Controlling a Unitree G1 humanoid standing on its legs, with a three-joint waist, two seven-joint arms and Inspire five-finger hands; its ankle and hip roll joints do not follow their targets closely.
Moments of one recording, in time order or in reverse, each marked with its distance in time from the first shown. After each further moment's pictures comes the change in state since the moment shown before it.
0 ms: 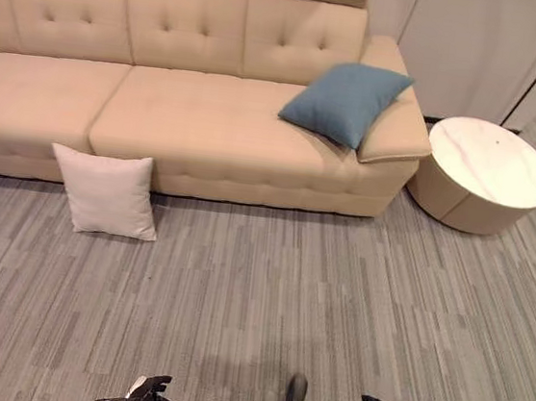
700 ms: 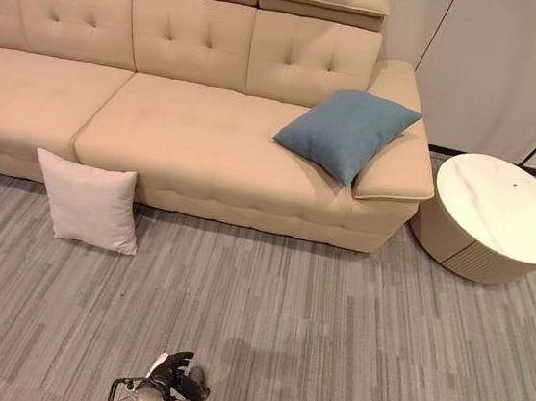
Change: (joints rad) left arm -0.068 -0.027 -0.001 -0.041 -0.009 -0.022 -0.011; right arm 0.015 -0.006 0.016 0.016 0.047 -0.017 -0.003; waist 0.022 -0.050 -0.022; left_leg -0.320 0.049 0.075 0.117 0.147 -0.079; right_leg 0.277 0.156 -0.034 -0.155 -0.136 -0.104
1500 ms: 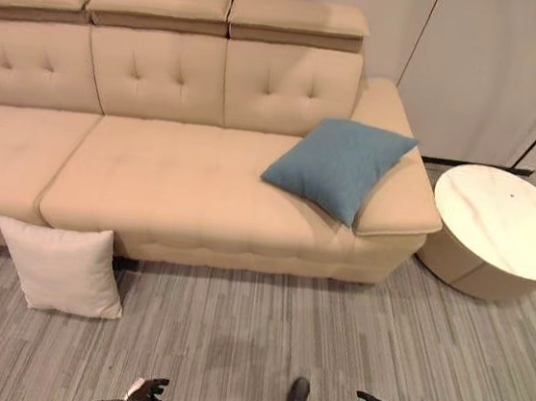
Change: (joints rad) left arm 0.064 0.019 -0.002 0.046 0.017 0.019 -0.001; right arm -0.020 0.033 -0.035 -0.040 -0.004 0.003 0.005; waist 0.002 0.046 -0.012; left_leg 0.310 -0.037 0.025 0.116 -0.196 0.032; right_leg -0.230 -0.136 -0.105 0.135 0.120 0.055
